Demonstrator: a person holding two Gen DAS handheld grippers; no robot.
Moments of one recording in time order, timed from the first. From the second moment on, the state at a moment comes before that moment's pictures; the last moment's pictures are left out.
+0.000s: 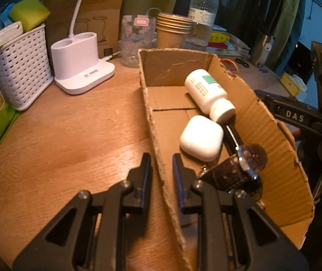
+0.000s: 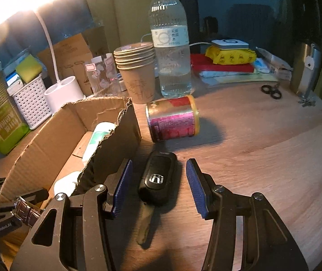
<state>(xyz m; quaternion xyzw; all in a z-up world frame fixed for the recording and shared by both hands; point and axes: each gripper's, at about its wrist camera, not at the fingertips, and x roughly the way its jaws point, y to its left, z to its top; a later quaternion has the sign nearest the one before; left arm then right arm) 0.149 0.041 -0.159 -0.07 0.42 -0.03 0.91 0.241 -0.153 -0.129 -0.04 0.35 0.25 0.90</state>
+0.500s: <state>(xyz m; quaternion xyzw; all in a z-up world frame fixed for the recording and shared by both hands) 0.147 0.046 -0.160 -0.08 0.42 -0.02 0.91 0.259 -0.143 -0.150 -0.06 0.39 0.24 0.89</state>
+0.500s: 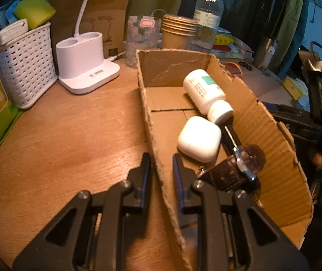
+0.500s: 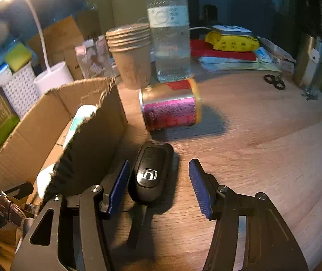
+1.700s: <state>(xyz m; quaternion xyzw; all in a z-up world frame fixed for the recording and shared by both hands) 0.149 0.045 -0.161 -0.08 0.42 -0.02 0.90 0.222 -0.161 -0.103 -0.04 0.31 0.27 0.91</state>
